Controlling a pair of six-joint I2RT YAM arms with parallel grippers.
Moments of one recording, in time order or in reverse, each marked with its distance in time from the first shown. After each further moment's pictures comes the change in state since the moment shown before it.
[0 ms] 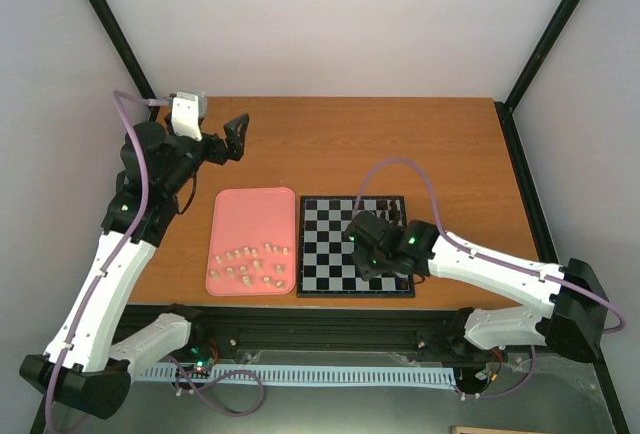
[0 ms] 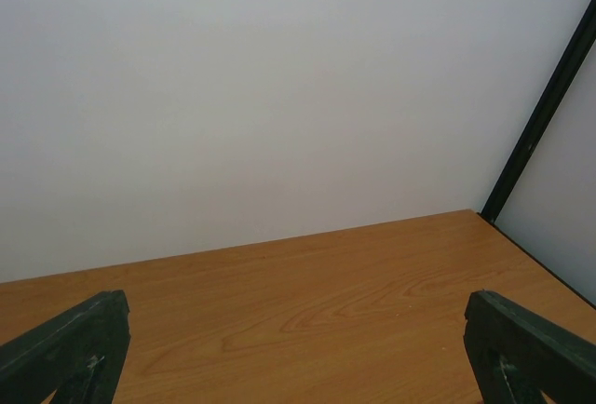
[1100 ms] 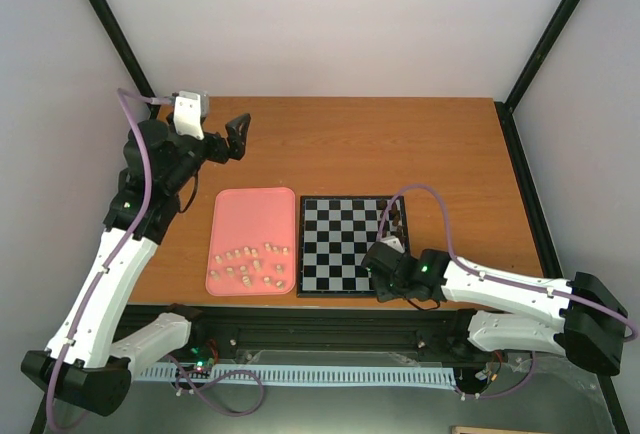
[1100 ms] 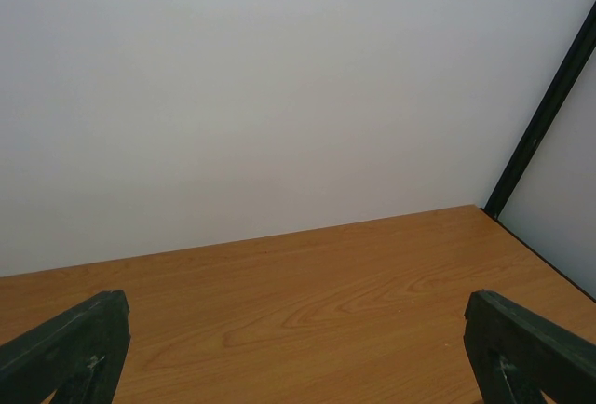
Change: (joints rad) left arm 0.000 0.022 0.000 0.002 0.000 0.000; right arm 0.047 -0.150 -0.341 0.051 0.038 0.260
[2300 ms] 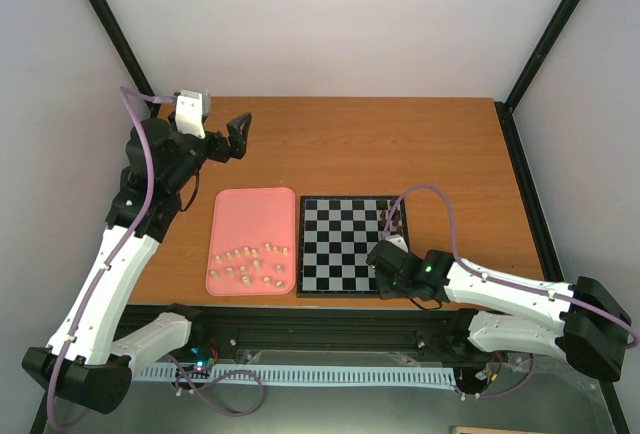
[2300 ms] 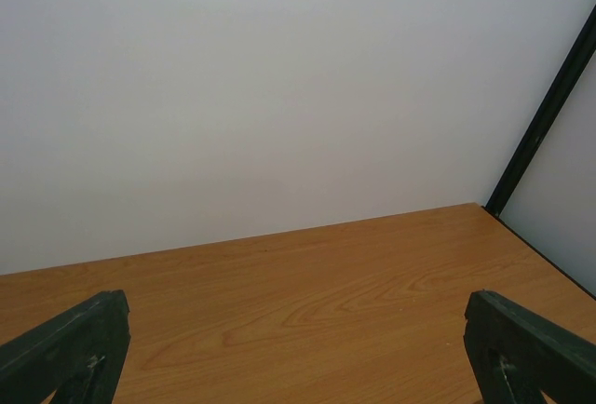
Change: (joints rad) left arm 0.000 0.014 0.000 0.006 0.000 0.000; right arm -0.052 -0.022 -0.047 0.056 0.010 -0.017
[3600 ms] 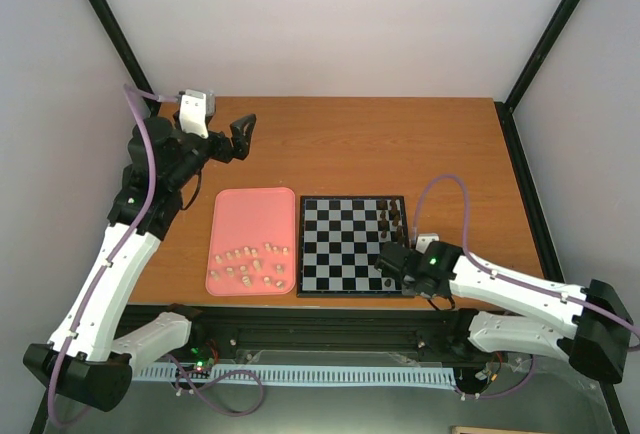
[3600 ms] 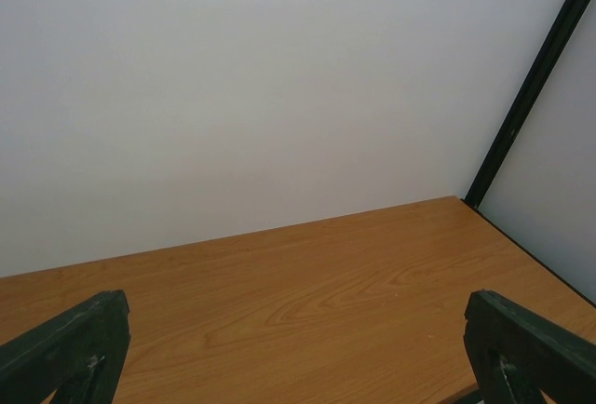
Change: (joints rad) left arm 0.000 0.013 0.000 0.011 0.051 -0.001; right arm -0.001 -0.046 0.123 -0.464 0.201 0.314
